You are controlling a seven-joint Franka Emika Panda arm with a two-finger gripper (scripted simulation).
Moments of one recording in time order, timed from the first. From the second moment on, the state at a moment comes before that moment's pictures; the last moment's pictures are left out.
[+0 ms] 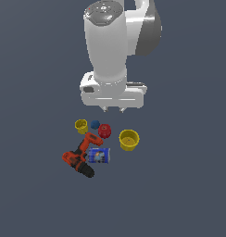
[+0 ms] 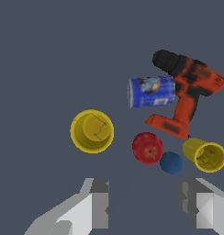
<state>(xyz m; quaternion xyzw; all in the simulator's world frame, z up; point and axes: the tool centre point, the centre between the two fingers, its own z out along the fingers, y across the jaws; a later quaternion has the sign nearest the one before) -0.002 0.003 0.273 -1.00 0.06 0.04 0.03</state>
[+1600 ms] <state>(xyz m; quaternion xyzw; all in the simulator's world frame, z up) -0.029 0.042 0.096 -0.83 0.43 0.28 0.24</state>
